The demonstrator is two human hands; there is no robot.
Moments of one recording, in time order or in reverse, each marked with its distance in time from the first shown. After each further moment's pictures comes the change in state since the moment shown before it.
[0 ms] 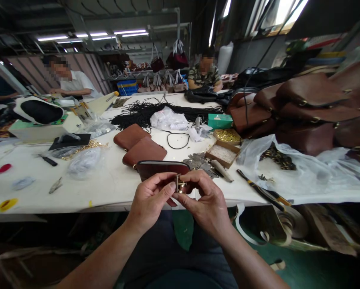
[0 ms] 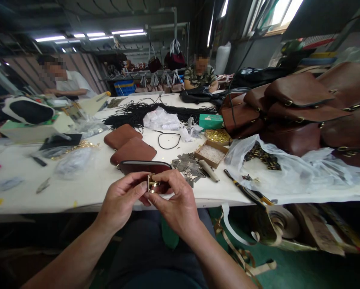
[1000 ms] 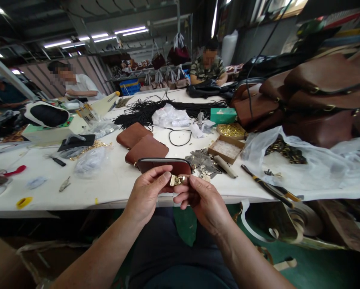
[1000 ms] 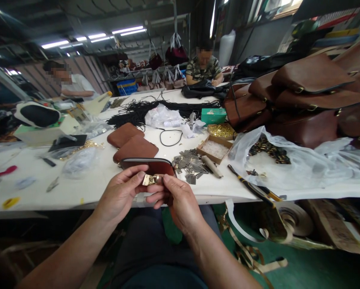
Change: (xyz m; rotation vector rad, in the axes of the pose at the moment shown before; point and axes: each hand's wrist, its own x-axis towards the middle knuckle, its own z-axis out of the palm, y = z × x) left_hand 0.010 0.007 0.009 -0.128 0.145 -0.129; right_hand -0.012 0.023 0.006 0.939 -0.025 0.698
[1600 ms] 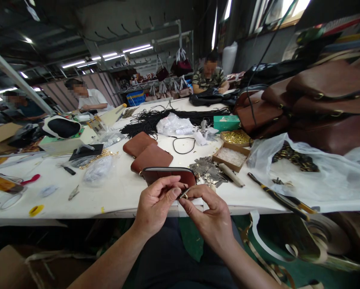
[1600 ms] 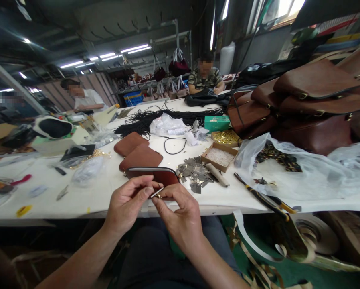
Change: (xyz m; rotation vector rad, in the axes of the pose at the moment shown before) left_hand -0.005 -0.003 0.001 0.246 -0.125 0.275; right_hand -0.009 -0.009 0.006 -0.856 0.124 -0.761
